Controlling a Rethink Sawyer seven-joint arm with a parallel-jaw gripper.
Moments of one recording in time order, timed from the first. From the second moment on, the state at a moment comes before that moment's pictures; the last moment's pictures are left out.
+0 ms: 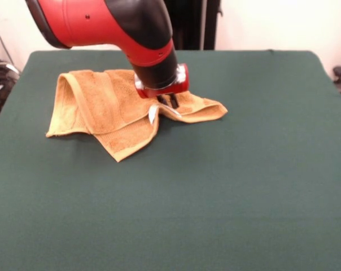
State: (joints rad) arm -0.58 -0.36 0.34 1.58 -0.34 0.81 1.65
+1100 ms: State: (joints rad) arm -0.57 -0.32 0.34 1.51 -0.32 0.93 1.65
